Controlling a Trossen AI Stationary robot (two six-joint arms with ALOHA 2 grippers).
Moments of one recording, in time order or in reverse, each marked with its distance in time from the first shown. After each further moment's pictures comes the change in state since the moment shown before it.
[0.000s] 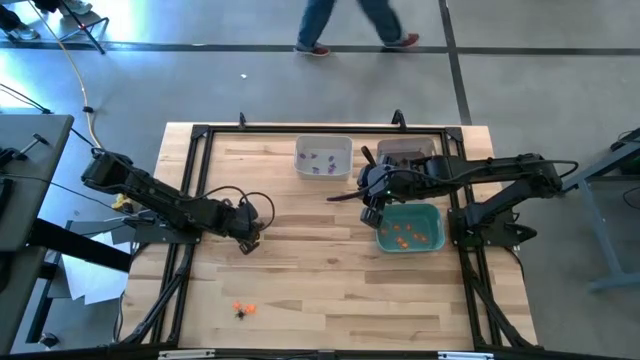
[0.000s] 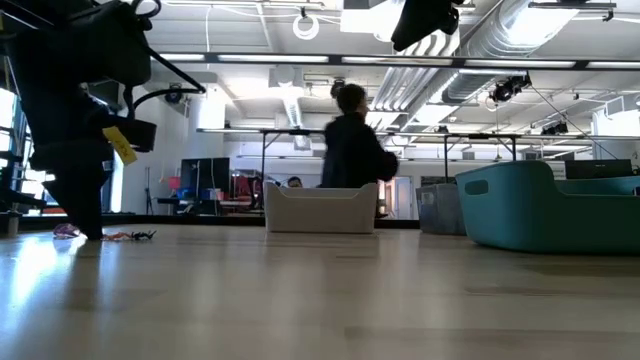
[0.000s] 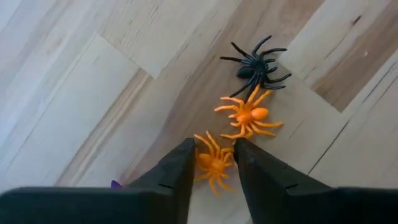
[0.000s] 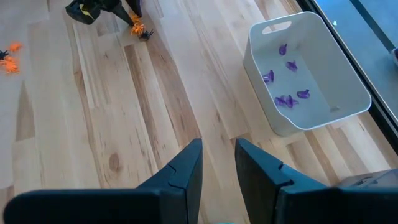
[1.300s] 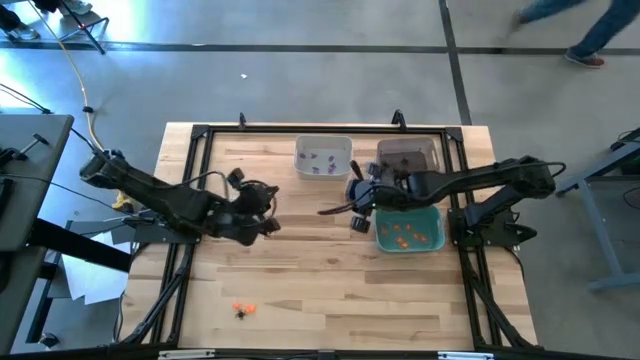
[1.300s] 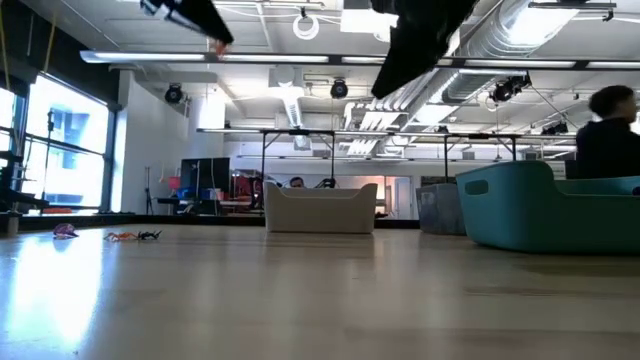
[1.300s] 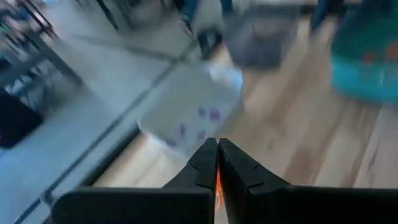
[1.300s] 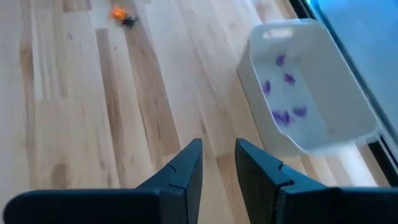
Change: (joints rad) left arm -0.126 -0.064 0.564 -0.091 -0.733 0.406; right arm 0.000 0.057 -0.213 0.295 0.093 -0.145
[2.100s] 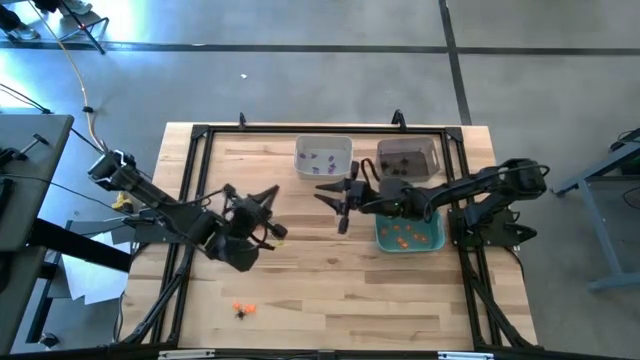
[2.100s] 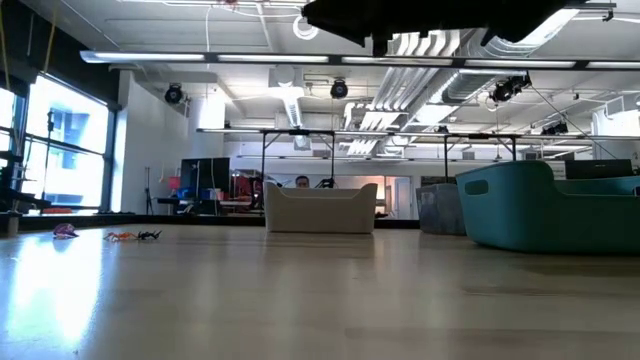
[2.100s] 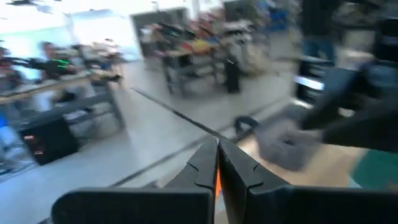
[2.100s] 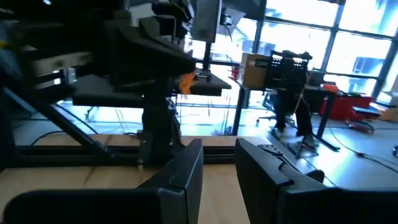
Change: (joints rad) left arm -0.157 0.097 0.000 0.320 -0.491 -0.048; right arm -0.016 0.068 -0.370 1.395 -0.129 -0.294
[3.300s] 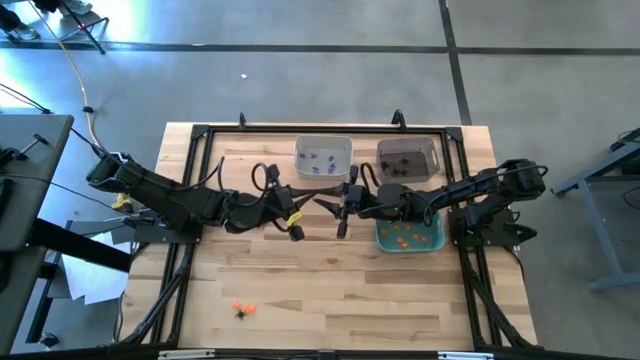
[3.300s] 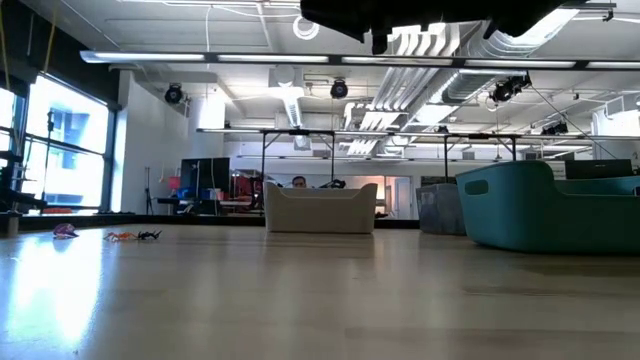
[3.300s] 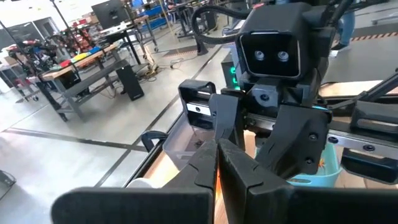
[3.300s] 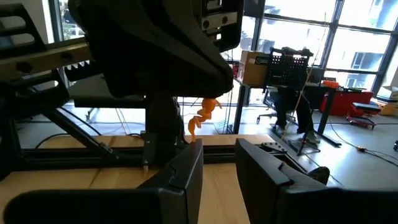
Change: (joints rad) left arm 0.239 0.002 0.000 0.466 0.732 0.664; right arm 0.045 0.017 0.022 -0.010 0.048 0.021
